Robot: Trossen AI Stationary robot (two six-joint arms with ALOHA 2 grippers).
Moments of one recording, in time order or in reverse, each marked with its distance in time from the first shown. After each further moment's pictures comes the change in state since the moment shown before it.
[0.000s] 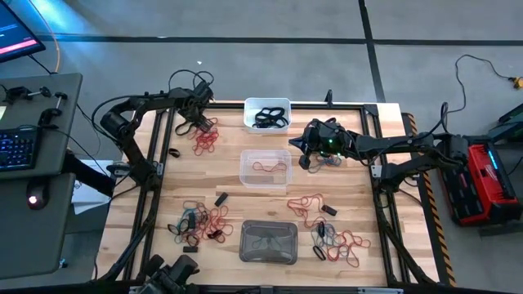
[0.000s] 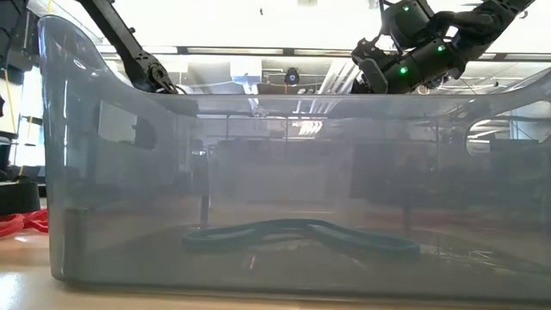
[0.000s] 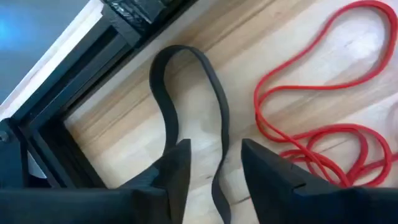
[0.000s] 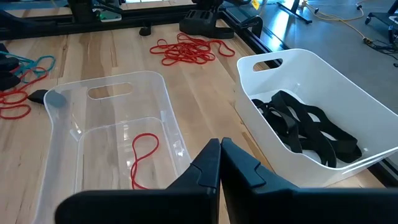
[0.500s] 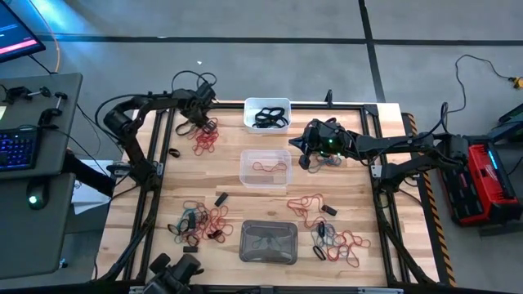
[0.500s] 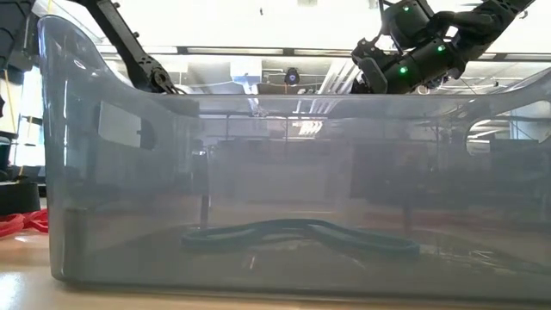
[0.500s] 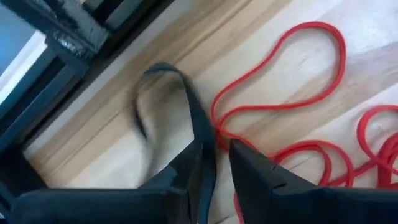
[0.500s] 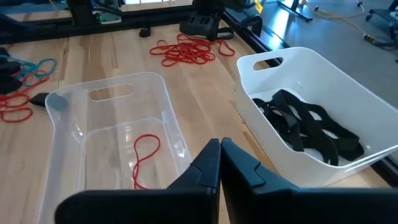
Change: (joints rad) left arm -0.007 0.040 0.000 0.059 0.072 0.044; right arm 0.001 0.000 0.000 0.000 -0.002 0.028
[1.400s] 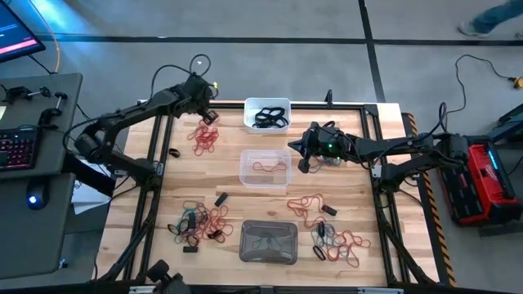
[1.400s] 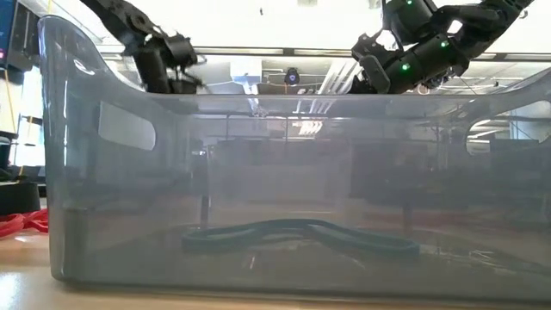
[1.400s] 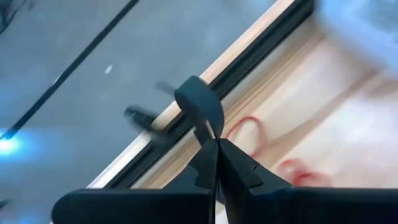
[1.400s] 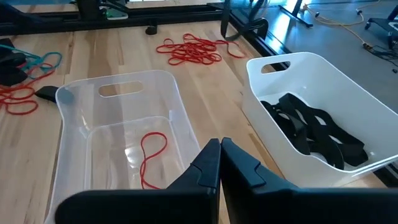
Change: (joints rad) left arm -0.144 -0.381 -0.001 0.066 -0.055 0.062; right arm 0.058 0.000 0.000 0.001 0.055 -0.028
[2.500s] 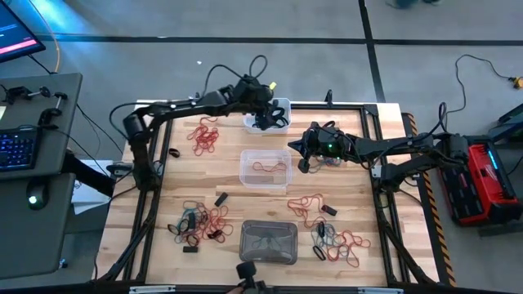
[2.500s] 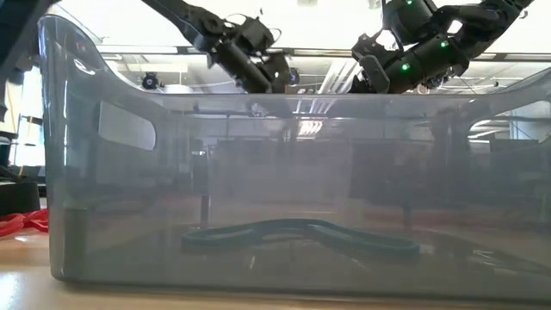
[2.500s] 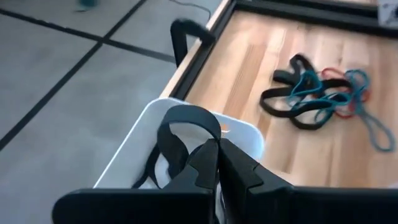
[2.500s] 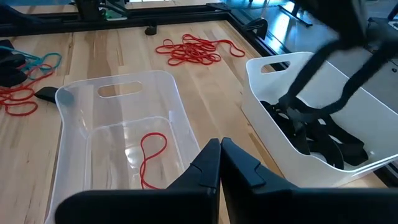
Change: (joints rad) left arm -0.293 0.485 0.462 0.334 0.309 -0.026; right arm 0.000 0.000 0.000 0.000 0.001 0.004
